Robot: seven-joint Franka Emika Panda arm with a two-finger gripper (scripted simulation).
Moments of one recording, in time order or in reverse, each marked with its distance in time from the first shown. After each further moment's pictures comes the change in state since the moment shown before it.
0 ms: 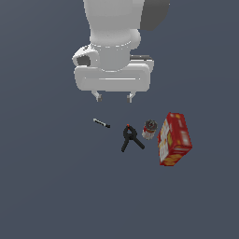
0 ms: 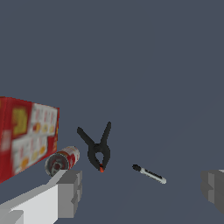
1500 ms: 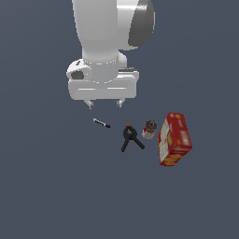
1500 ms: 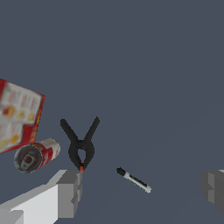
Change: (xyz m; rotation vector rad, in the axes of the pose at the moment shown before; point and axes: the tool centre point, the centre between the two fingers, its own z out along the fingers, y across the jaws) arm -0.009 0.033 0.037 -0.024 0.002 -0.130
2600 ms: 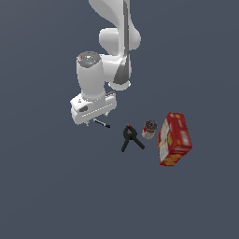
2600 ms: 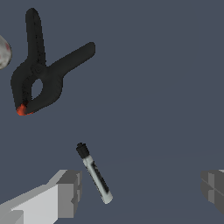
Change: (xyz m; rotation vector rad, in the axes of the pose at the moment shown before) arm -0.076 0.053 0.150 -0.031 -0.068 -0.539
